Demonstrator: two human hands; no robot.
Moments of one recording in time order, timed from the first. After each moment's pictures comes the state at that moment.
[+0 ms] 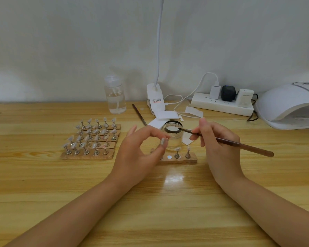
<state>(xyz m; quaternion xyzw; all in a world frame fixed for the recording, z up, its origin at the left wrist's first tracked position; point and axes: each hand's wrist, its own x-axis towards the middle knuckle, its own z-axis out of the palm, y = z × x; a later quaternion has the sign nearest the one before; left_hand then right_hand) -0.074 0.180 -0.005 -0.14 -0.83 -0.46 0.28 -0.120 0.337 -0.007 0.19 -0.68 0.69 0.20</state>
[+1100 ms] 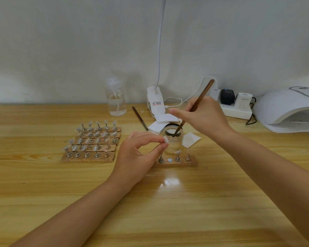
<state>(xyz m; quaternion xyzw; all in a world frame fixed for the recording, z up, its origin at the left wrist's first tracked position) -0.079 0.178 -0.005 -0.12 -0.81 -0.49 0.30 -0.180 0.322 0.043 0.20 -0.88 0.39 0.18</state>
